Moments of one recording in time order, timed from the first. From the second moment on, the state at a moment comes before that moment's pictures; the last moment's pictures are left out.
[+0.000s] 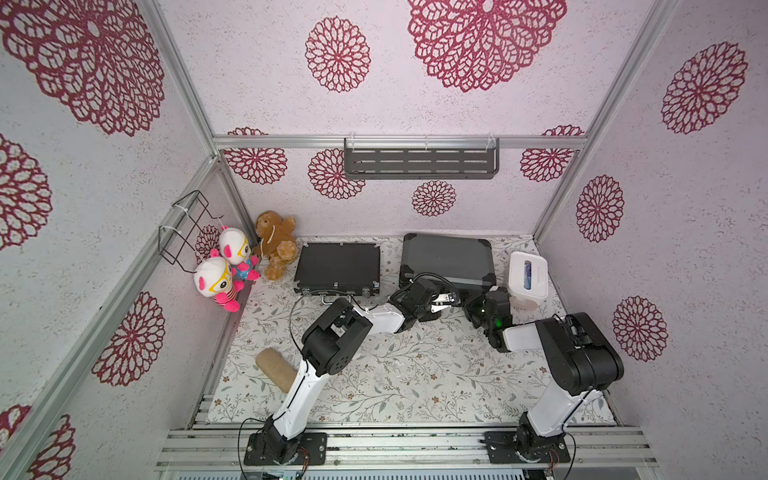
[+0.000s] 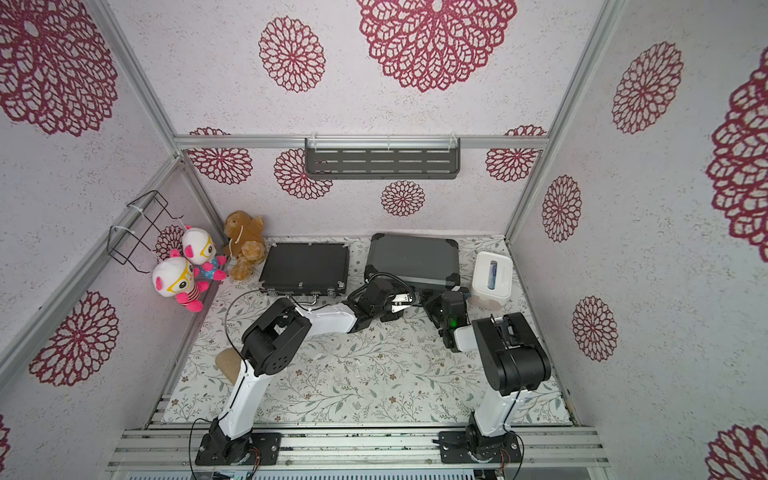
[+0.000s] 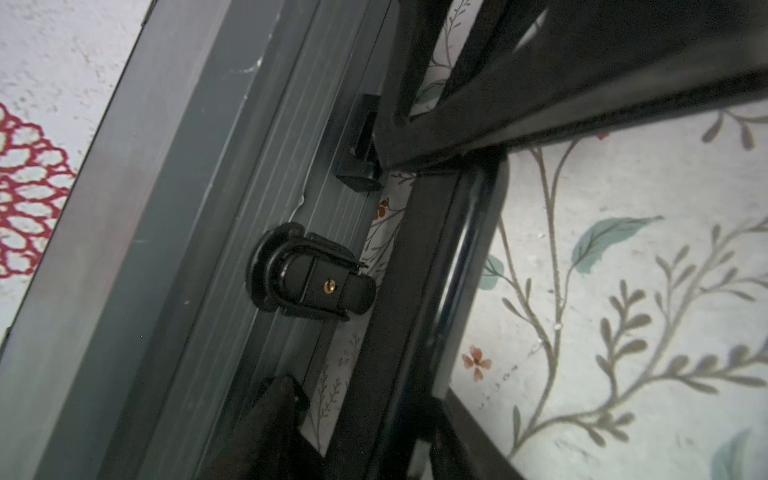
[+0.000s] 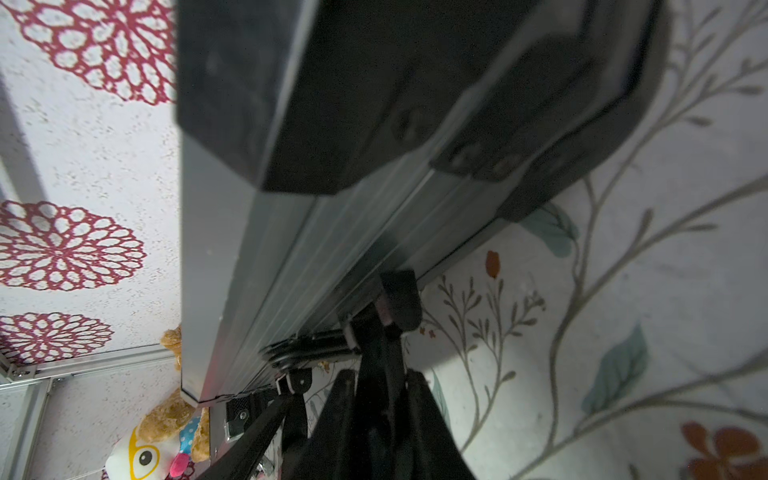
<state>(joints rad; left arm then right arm) -0.80 2.27 1.48 0.20 -0.06 0.76 0.23 1.73 0.59 0.65 -0.12 1.18</state>
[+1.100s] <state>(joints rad) -0.86 2.32 1.81 -0.23 -0.10 0.63 0.17 1.41 0.63 0.12 -0.01 0.92</state>
